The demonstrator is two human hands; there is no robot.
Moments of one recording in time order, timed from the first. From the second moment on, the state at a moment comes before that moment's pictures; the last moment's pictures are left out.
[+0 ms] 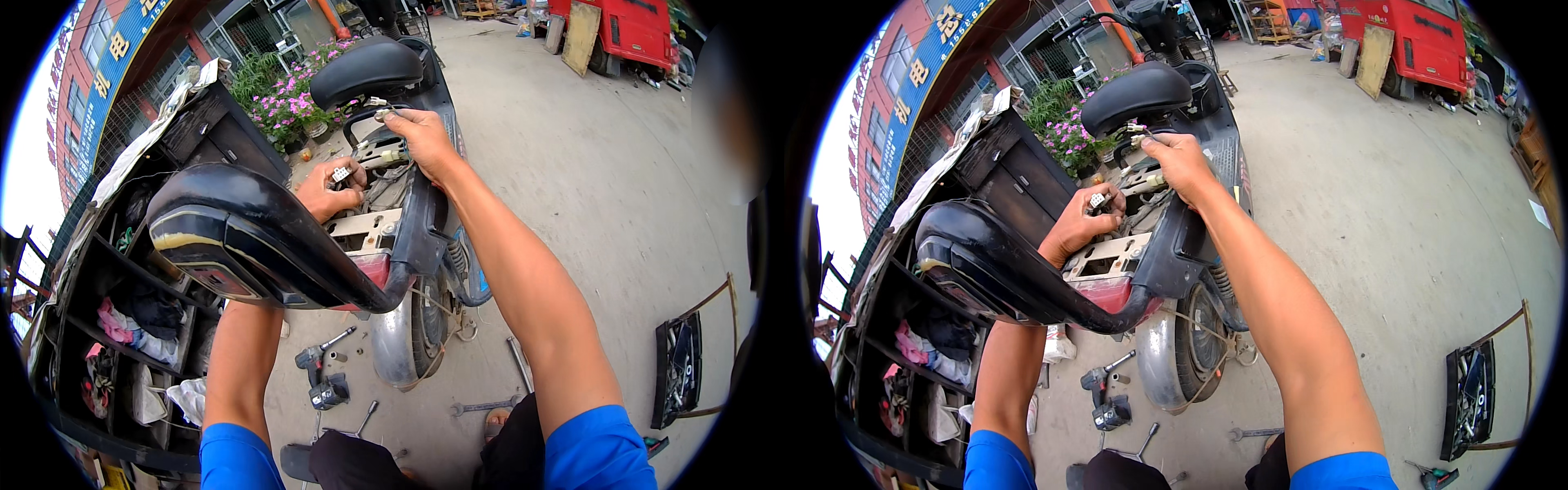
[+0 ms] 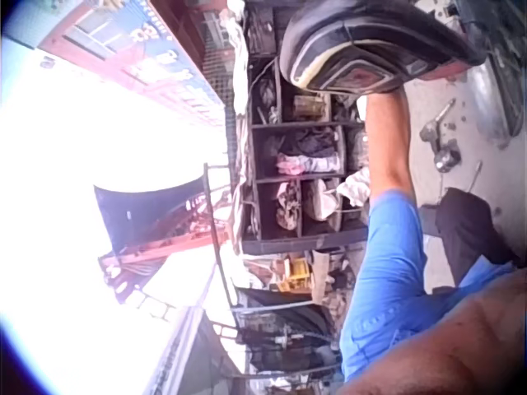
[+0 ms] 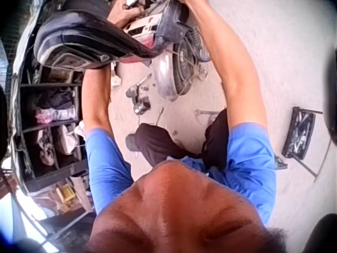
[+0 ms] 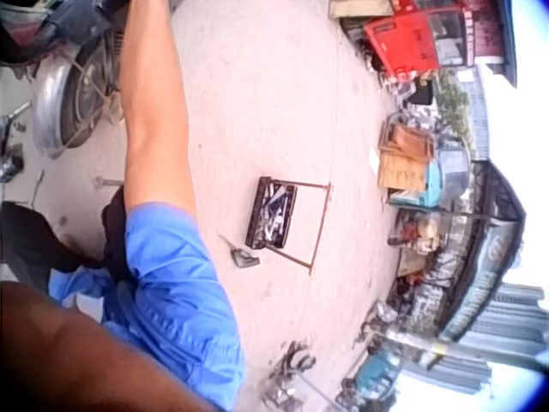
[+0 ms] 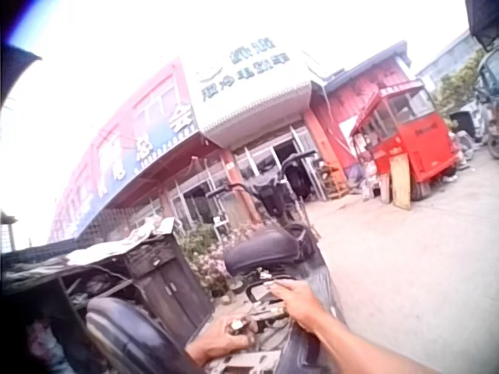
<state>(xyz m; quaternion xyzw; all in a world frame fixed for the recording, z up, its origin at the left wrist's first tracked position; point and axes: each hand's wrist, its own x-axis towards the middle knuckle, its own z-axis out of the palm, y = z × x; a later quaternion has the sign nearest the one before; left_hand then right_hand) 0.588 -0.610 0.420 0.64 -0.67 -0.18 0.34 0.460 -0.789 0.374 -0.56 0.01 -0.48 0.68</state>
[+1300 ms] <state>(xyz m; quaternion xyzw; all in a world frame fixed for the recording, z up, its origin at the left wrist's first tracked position) 0.569 -0.610 0.416 0.65 -0.61 -0.14 0.43 0.422 -0.812 -0.029 -0.30 0.30 -0.37 0.83</state>
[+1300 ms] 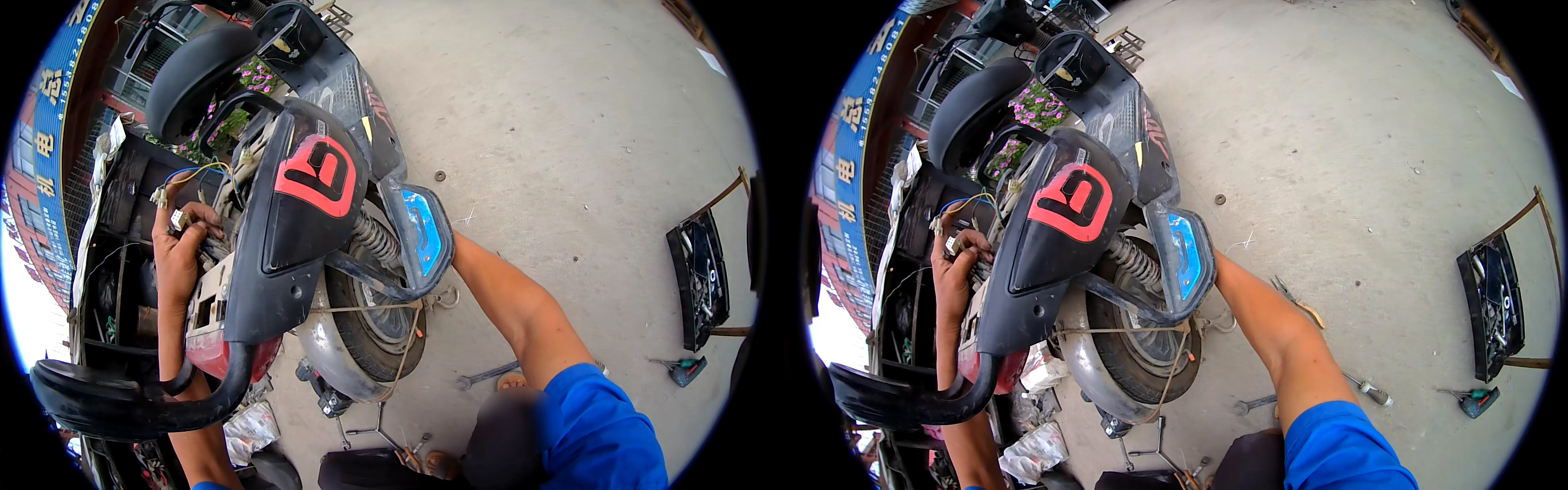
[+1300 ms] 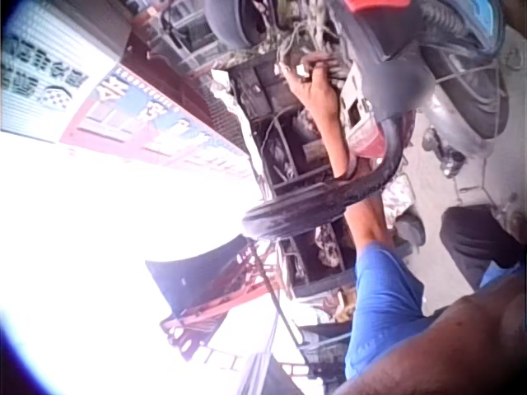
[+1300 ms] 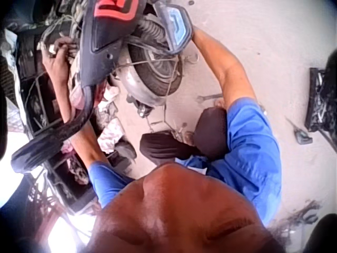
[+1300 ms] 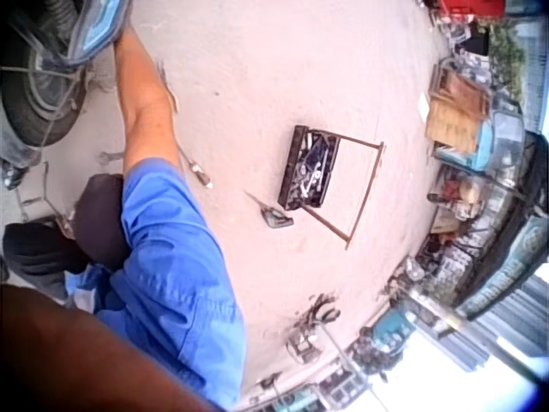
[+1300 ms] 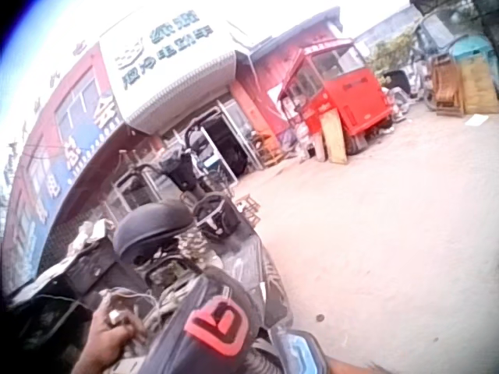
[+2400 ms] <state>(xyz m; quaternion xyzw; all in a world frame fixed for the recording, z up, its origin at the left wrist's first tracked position) 0.585 -0.612 0.415 0.65 -0.62 -0.15 0.42 0.395 -0.846 -0.053 -0.59 0.30 -0.29 0.69</state>
